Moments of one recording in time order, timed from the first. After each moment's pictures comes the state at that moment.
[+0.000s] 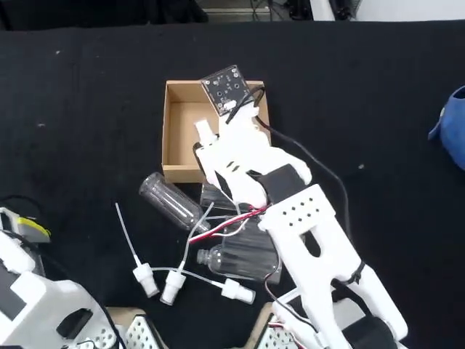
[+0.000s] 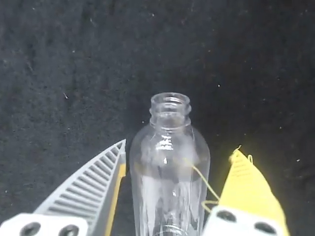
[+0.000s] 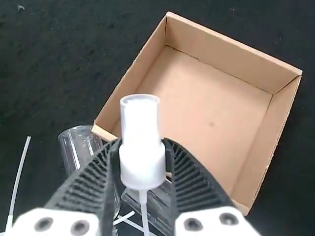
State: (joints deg) left arm -60.4 -2.1 29.1 64.0 -35.2; right arm -27.6 -31.2 34.6 49.7 -1.7
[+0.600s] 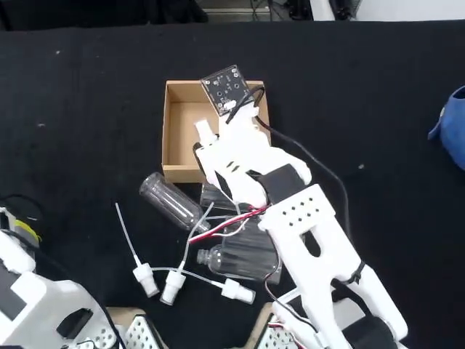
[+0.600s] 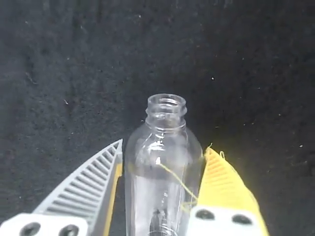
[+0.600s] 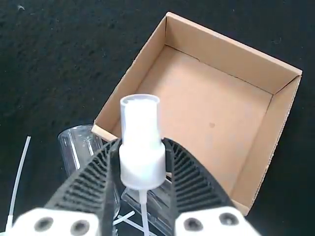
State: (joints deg) left arm -60.3 -2.1 27.2 66.1 -40.3; right arm -27.6 -31.2 34.6 49.7 -1.7
